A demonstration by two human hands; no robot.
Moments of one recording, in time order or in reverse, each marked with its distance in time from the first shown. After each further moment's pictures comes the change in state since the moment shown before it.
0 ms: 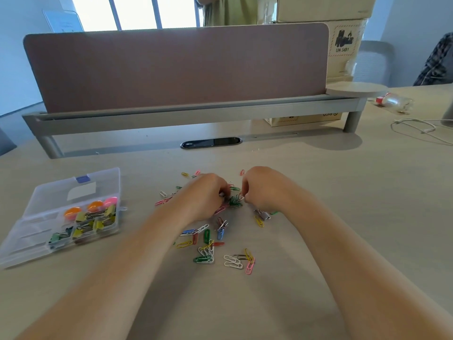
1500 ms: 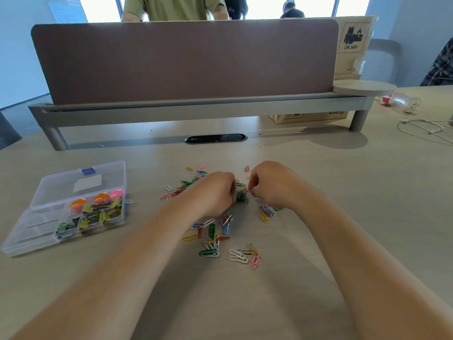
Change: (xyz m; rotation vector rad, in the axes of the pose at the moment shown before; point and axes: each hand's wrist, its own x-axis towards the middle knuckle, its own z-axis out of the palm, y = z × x) left_hand -0.002 0.003 0.006 -0.055 0.003 -0.015; right_hand -0.013 -0.001 -0.008 0.035 0.060 -0.008
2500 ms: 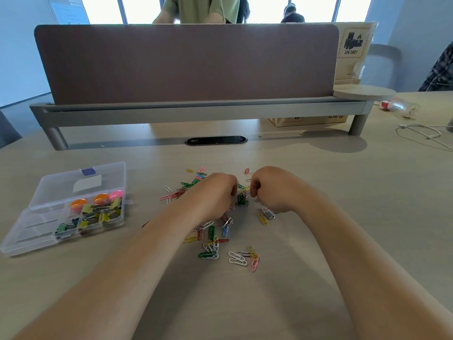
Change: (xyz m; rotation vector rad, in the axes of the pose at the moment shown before) left_hand -0.005 0.006 -0.005 0.028 0.017 0.020; right_hand -0.011 -0.003 -0.009 -0.022 -0.068 -0.031
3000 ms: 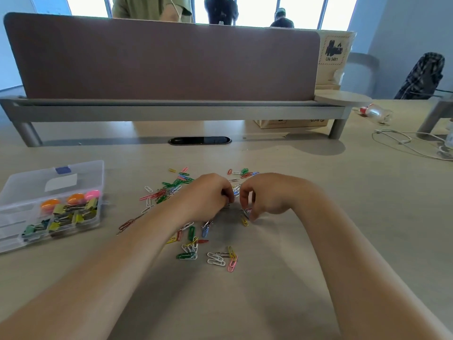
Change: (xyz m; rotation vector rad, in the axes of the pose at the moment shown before) left_hand -0.004 0.022 -0.005 -0.201 -0.018 0.063; right_hand -0.010 0.020 -0.016 -0.047 -0.250 -0.054
